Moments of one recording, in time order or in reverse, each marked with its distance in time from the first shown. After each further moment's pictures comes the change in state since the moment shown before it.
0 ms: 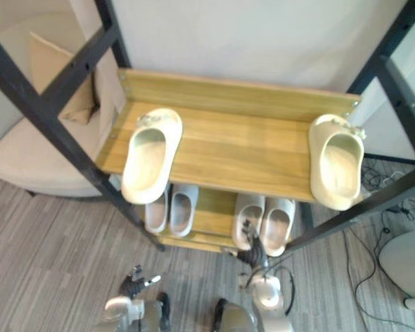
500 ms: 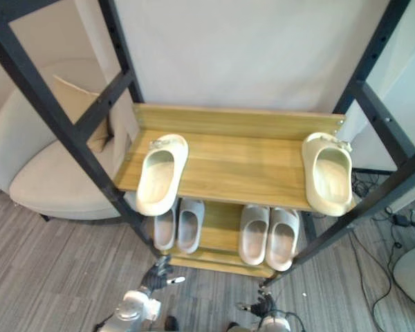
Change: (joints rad) left arm 0.032 0.067 -0.352 -0.307 -0.009 -0.025 -0.083; right arm -0.078 -0.019 -0.109 0.443 -0.037 0.007 -0.015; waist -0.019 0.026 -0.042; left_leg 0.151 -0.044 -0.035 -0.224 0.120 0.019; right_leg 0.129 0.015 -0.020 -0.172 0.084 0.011
